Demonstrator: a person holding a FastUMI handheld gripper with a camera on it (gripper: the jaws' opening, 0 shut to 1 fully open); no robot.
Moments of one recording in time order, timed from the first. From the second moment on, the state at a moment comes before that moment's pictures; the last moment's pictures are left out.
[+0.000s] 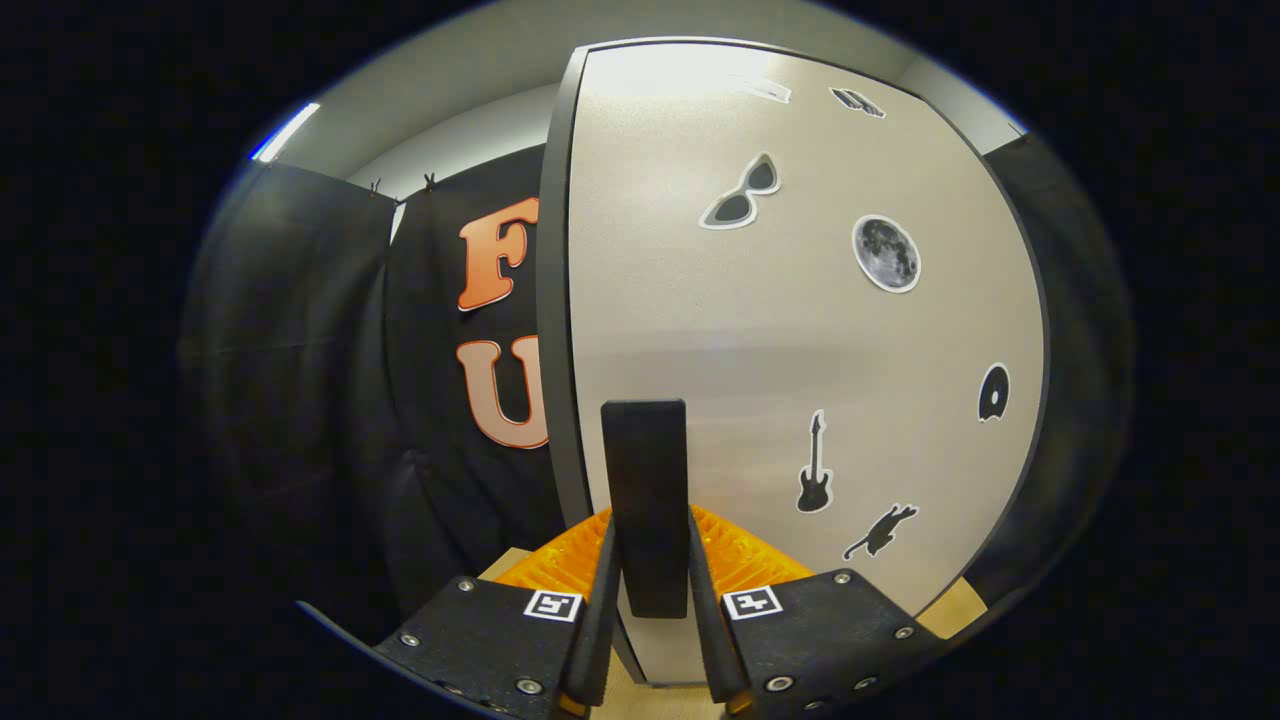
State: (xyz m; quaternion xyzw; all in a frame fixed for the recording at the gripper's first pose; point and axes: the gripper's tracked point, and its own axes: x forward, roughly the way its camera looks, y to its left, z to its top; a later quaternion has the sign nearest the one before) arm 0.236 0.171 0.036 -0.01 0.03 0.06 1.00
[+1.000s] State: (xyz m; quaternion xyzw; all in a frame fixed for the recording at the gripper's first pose) arm 0.175 0.140 0.036 0.01 0.04 0.04 1.00
